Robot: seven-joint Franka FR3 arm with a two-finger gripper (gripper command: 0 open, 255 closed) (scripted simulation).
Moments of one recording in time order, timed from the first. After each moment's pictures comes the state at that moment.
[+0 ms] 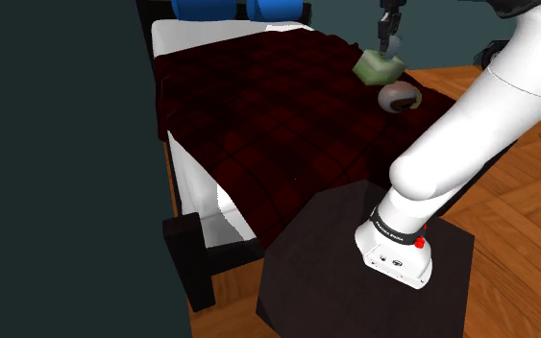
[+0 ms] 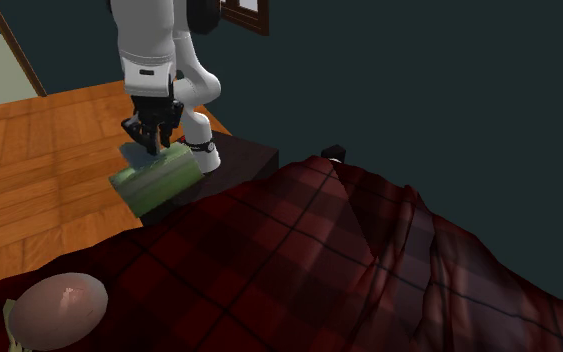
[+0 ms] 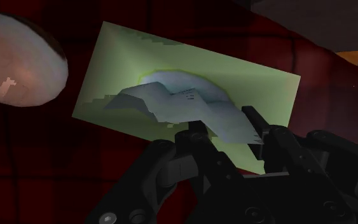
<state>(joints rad) -0.36 -0.12 -0.45 -1.77 -0.24 1.54 -0.76</state>
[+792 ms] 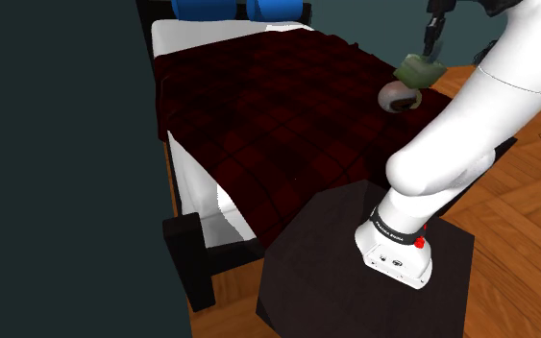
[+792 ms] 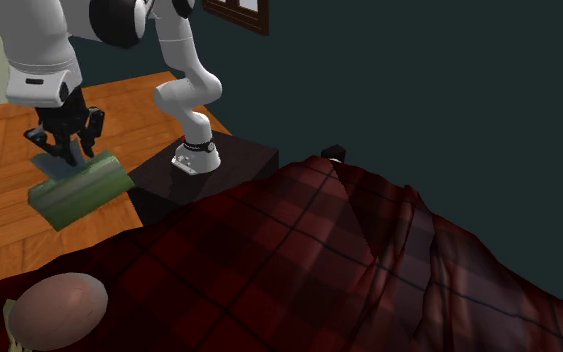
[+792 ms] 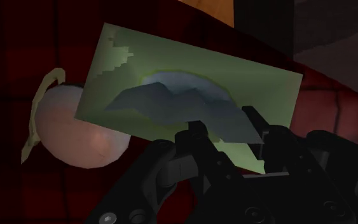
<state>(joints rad) -0.49 -0.06 -0.63 -1.72 -0.25 1.61 -1.06</state>
